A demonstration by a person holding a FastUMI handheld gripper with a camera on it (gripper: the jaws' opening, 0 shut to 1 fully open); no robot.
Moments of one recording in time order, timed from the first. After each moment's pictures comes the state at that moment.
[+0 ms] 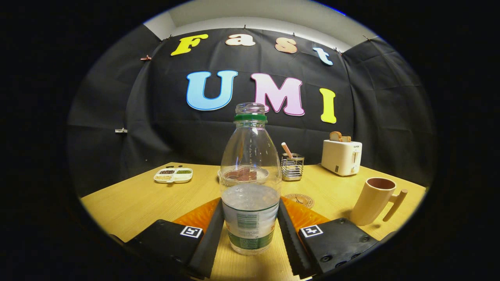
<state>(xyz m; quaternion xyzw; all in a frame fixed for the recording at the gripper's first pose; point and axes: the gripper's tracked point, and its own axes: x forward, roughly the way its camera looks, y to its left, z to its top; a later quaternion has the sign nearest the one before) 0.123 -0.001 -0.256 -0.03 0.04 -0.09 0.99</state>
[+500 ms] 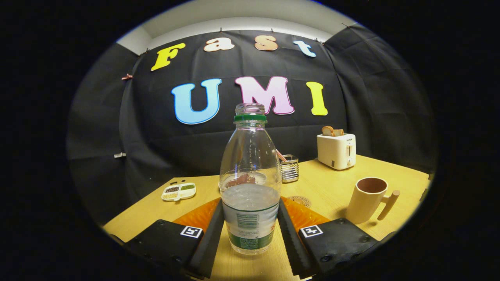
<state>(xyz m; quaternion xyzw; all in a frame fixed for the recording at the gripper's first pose) 0.109 -0.020 -0.209 0.07 0.05 -0.11 0.99</state>
